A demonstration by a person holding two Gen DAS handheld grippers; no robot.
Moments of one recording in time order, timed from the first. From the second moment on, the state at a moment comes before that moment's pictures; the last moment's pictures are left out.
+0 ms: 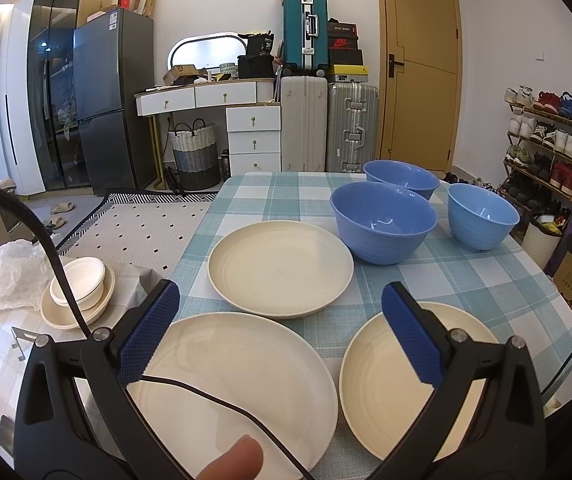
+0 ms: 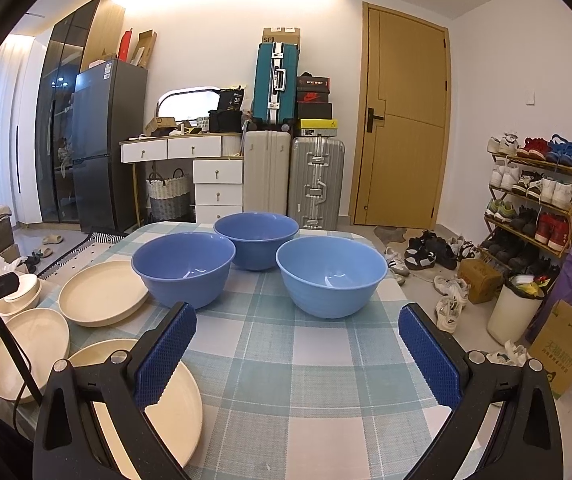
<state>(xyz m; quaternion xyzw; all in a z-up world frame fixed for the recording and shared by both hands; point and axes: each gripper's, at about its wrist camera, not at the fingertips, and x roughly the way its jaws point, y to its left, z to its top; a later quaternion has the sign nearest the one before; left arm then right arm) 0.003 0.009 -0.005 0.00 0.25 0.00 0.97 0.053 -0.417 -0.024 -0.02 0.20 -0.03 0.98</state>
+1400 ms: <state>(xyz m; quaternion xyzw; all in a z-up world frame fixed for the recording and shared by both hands) -0.009 0.091 0.005 -0.03 0.24 0.08 0.97 0.069 -0.331 -0.029 -0.02 0.24 0.09 0.97</state>
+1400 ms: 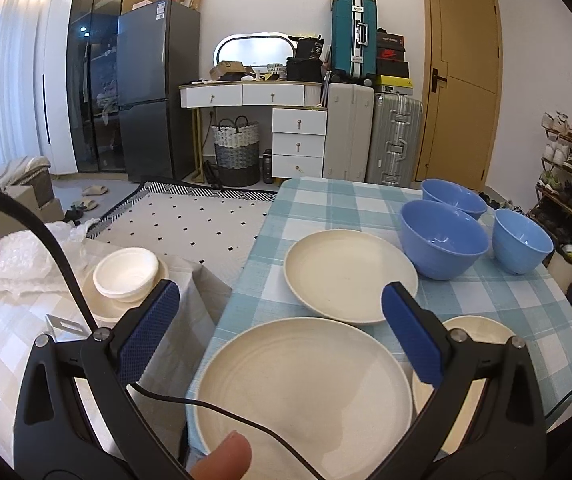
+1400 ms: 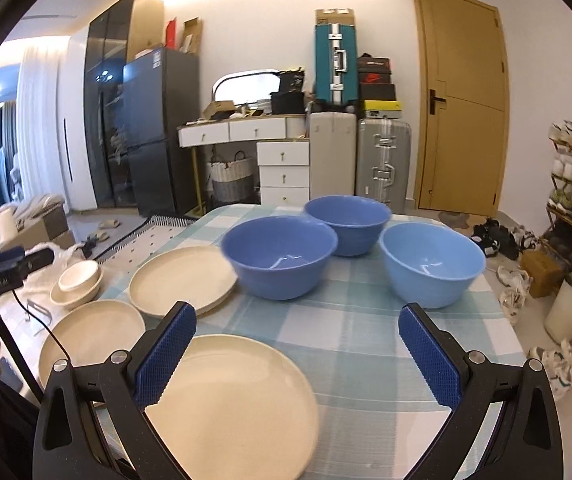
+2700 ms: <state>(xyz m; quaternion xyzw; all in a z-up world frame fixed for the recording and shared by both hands) -0.019 0.111 0.035 -0.04 0.23 0.08 0.97 0.098 -0.249 -0.017 -0.05 0.27 0.13 0.95</state>
